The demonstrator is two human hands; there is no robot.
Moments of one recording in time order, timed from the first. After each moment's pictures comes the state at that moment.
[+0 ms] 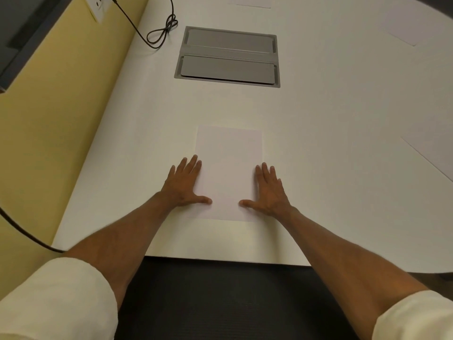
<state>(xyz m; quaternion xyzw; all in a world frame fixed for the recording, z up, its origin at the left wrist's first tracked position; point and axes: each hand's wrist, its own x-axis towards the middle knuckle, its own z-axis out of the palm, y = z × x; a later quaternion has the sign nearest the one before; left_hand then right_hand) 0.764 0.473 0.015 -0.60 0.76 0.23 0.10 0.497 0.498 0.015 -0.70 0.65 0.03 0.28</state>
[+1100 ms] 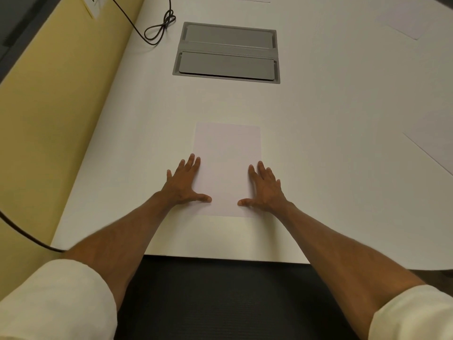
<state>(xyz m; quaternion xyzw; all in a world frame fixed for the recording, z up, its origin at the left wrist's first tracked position) 0.765 0.469 0.000 -0.62 0.72 0.31 0.07 0.501 0.490 0.004 -0.70 0.65 0.06 0.31</state>
